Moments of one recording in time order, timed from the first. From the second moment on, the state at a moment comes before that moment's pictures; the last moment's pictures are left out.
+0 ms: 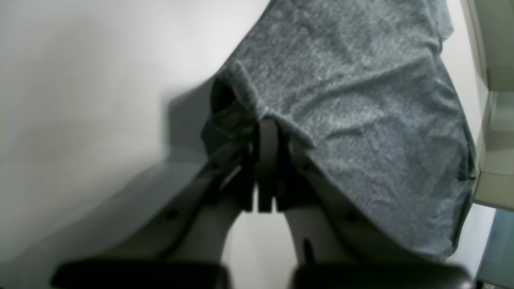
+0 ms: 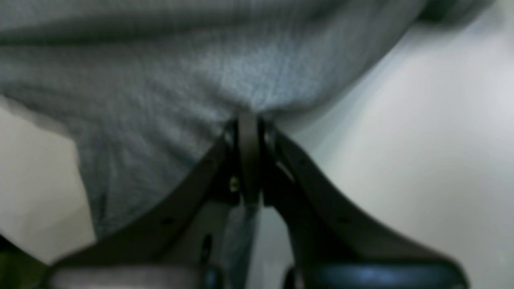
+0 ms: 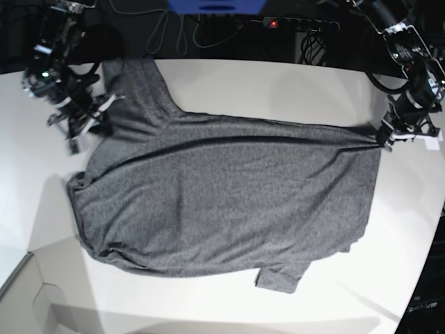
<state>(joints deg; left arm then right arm) 5.5 -9.4 -43.2 85.5 -46.9 -8.3 57.6 -15.1 3.6 28.1 104.8 15.1 39.5 -46.1</state>
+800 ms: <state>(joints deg) 5.5 -9.3 -43.2 85.5 -47.1 -8.3 57.8 -26.7 6.5 10.1 114.2 14.7 39.6 -46.5</state>
